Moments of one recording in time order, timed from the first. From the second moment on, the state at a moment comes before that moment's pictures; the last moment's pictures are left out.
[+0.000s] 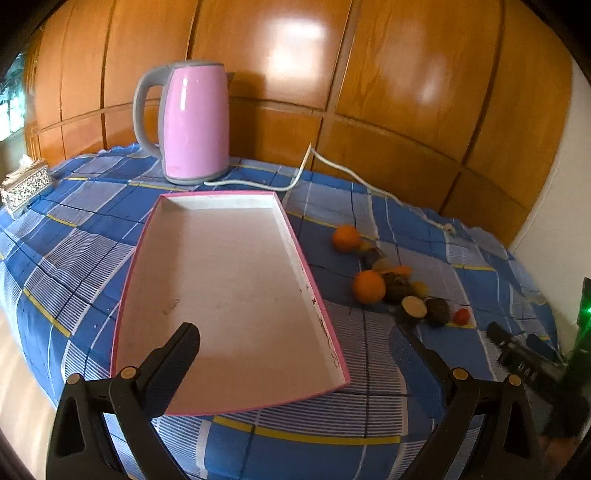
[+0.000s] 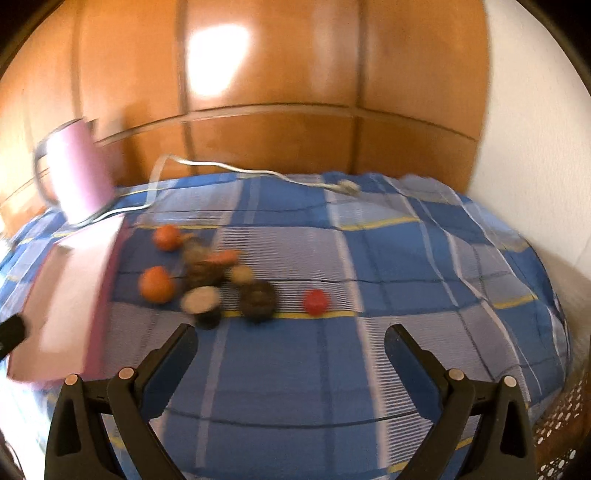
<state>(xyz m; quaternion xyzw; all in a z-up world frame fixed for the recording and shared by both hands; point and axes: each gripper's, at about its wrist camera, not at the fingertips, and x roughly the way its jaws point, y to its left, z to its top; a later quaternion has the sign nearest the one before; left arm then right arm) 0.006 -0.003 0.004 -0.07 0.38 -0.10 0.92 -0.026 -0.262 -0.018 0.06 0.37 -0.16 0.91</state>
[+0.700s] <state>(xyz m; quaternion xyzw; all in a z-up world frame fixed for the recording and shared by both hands) 0.114 -0.069 0.009 0.04 0.43 -0.19 0.88 -0.020 -0.378 -0.067 0.09 0.40 -0.30 0.86</state>
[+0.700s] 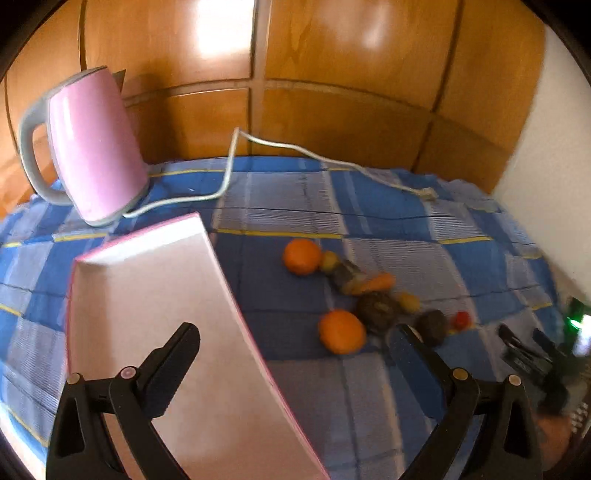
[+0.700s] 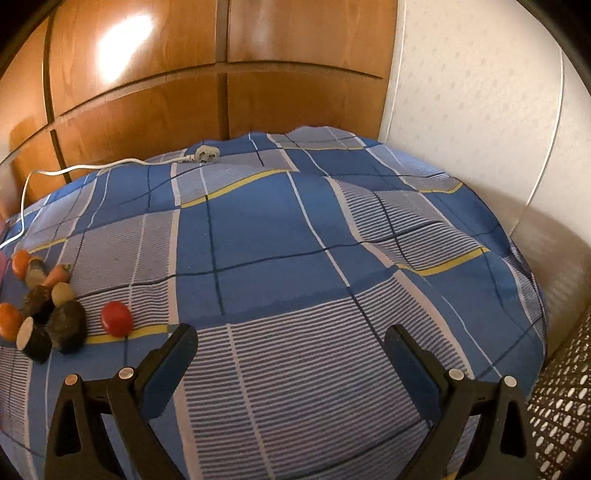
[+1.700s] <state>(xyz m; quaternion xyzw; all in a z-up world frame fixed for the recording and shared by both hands) 0.198 -0.088 -0.016 -0.06 0.47 -0.23 0.85 -0.016 -0.390 -0.089 0.12 0.41 -0.29 0.86</state>
